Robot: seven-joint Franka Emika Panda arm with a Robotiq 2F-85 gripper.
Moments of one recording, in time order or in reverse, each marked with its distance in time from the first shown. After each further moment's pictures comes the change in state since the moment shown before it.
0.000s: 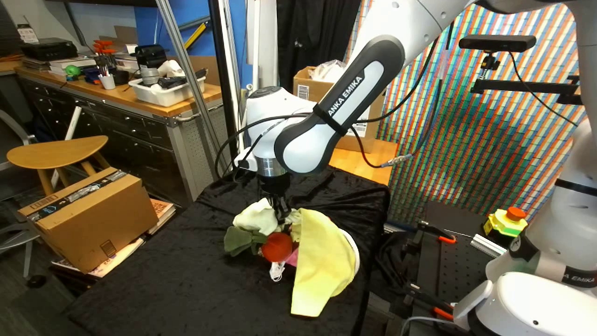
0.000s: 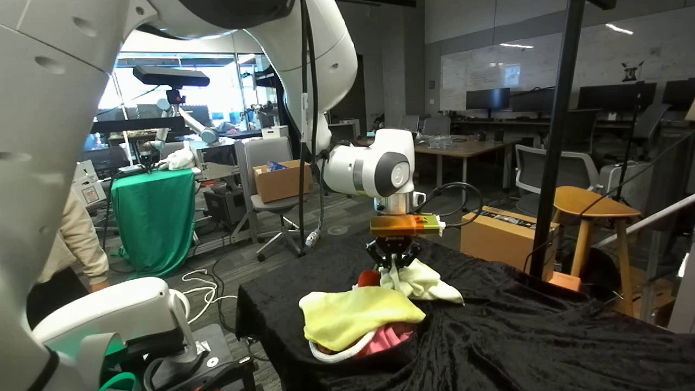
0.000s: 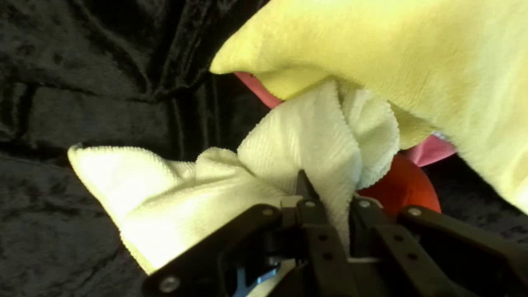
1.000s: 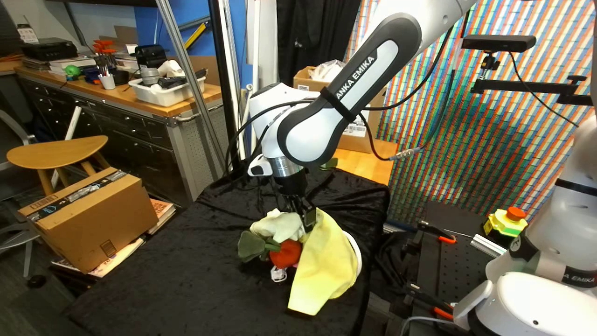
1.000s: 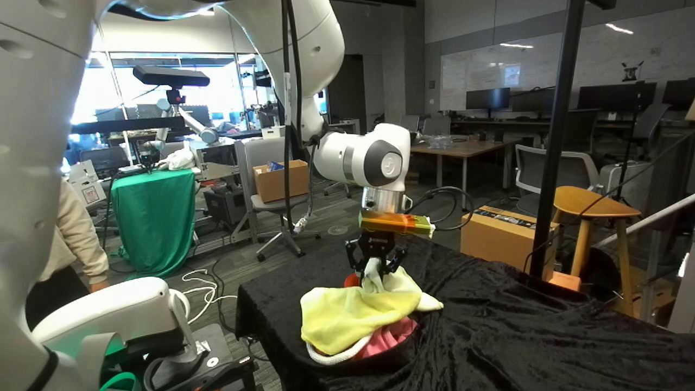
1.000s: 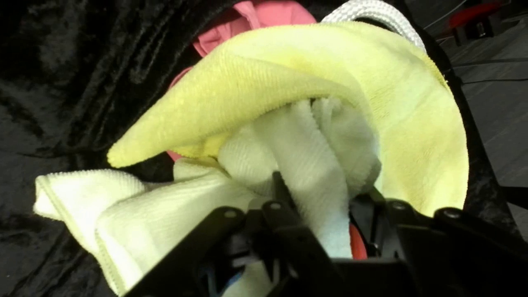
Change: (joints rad) arm -0.012 -0.078 0.026 -0.057 0.083 -0.228 -0.145
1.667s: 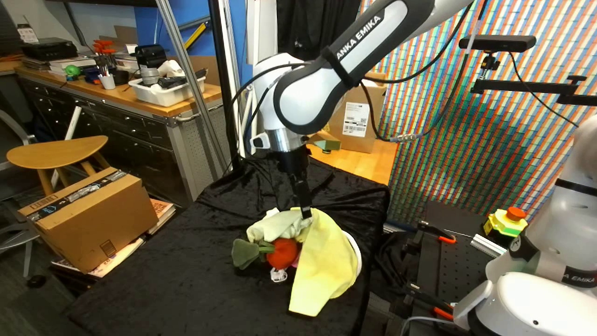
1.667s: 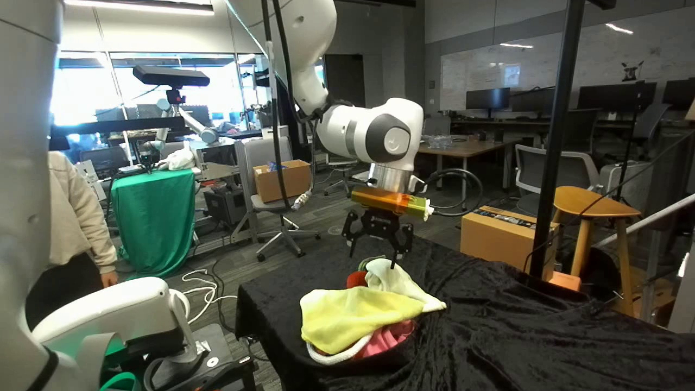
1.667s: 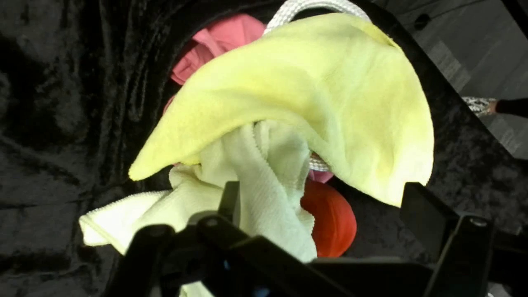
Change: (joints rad) arm -0.002 -0.102 -0.032 0.009 0.143 -0.088 0.190
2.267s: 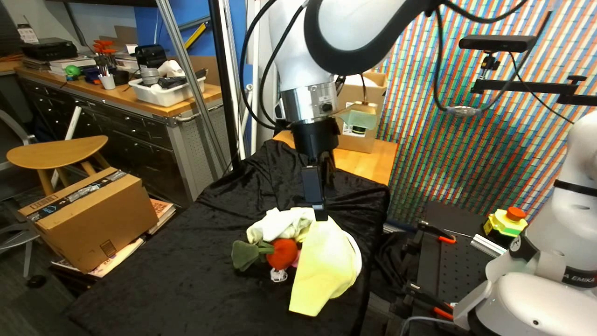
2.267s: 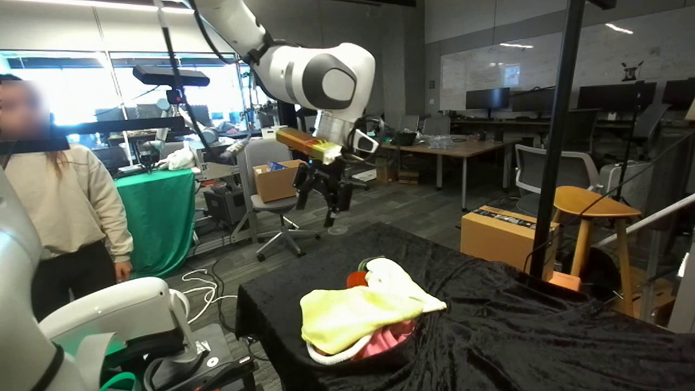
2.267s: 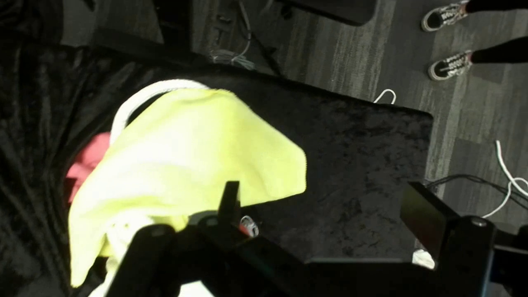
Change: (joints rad) arm 0.118 -0.340 0.020 -0.168 0.222 -0.168 0.525
